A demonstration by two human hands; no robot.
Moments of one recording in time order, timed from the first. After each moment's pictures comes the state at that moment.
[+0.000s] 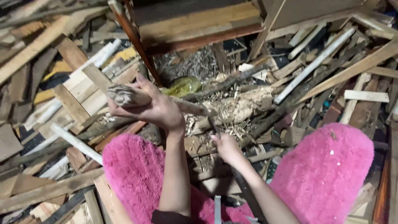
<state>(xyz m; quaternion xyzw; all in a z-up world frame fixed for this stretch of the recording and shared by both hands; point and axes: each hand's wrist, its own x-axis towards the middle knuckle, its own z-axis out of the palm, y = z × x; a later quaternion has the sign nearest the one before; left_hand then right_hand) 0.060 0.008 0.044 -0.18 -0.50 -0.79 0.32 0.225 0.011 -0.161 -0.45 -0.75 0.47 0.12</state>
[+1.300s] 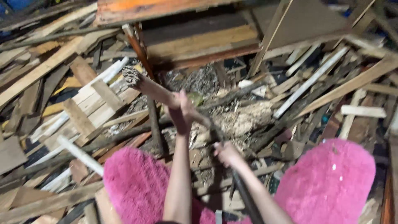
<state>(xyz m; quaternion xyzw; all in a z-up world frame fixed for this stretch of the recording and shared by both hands) 0.010 0.063 -0.102 -0.35 -0.49 -0.80 -0.03 0.208 0.062 -0.260 -0.54 -0.66 0.53 0.08</state>
